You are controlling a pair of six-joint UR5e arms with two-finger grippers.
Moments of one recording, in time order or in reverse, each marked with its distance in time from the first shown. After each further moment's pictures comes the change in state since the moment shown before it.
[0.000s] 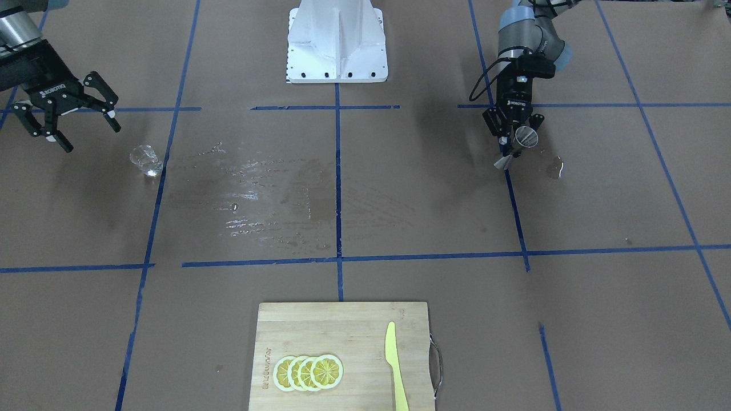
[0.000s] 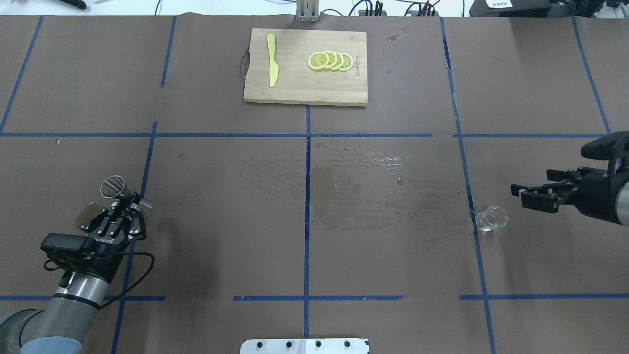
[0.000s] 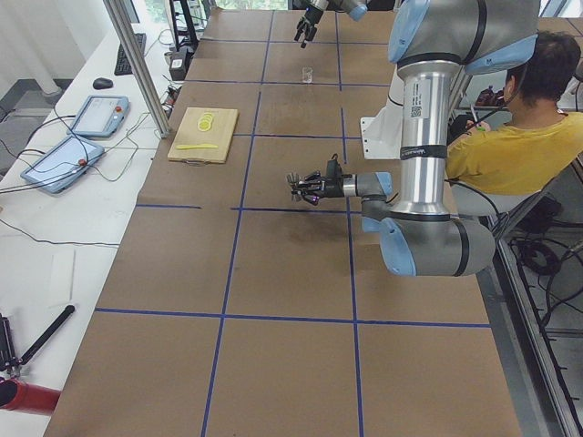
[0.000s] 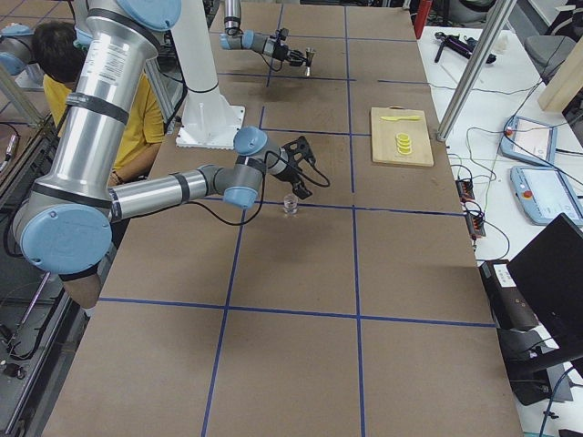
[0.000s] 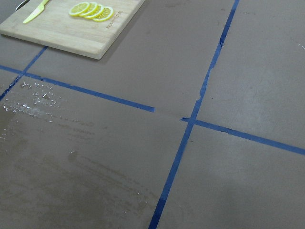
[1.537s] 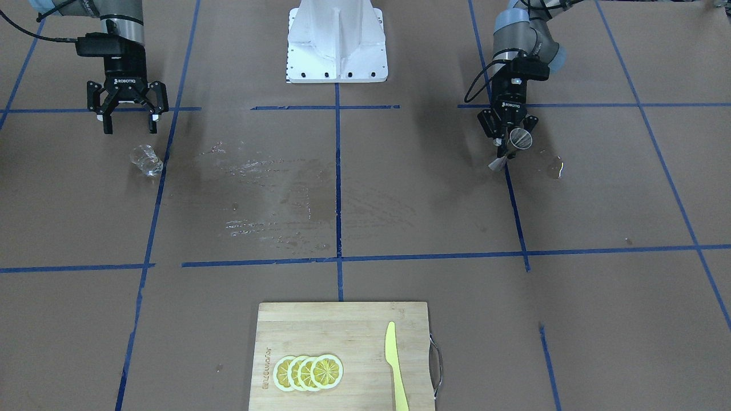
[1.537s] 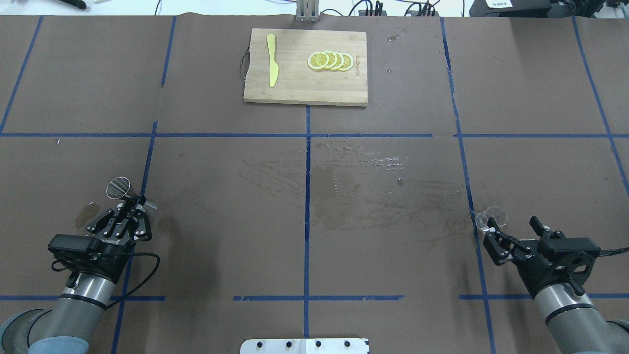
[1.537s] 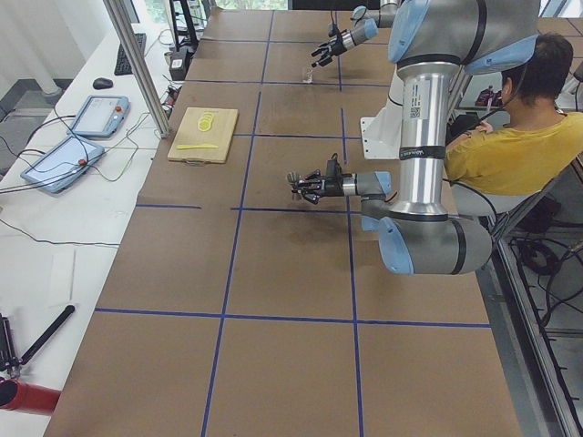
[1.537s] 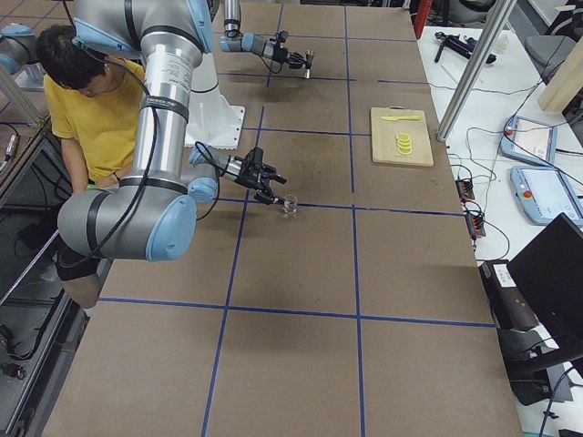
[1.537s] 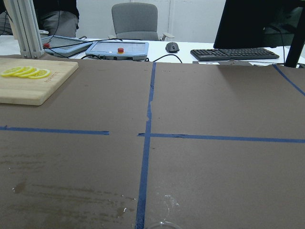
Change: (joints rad) left arm 0.002 -0.022 0.026 -0.001 0.002 -0.007; right arm -0.647 -0.019 -0.026 -0.446 -1.078 0.761
